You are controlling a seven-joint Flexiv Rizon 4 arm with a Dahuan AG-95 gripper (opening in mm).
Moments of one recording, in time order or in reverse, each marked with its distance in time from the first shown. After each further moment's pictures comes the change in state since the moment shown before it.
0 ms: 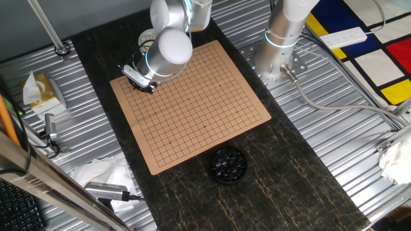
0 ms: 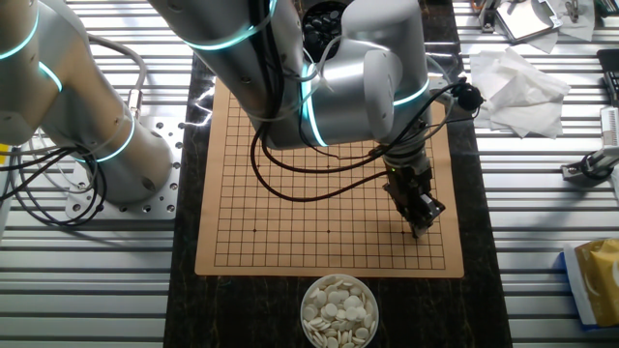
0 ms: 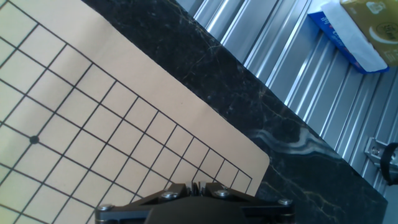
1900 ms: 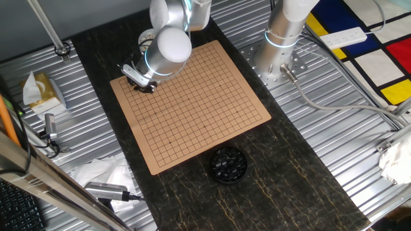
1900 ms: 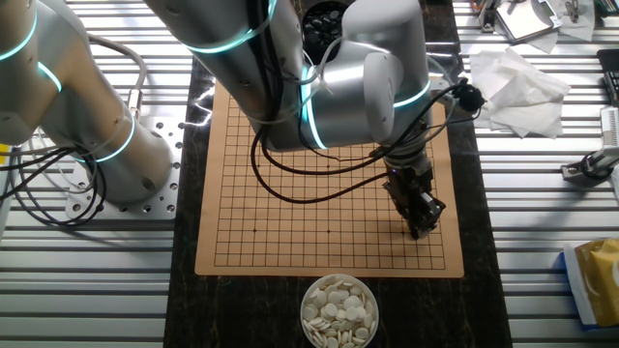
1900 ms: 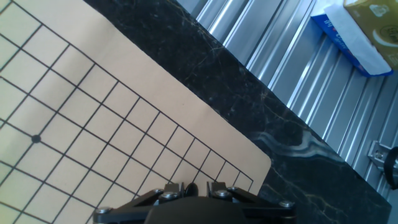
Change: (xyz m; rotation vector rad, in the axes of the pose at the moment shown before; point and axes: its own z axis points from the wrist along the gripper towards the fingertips) arm -0.002 0.000 0.000 -0.016 -0.010 -0.006
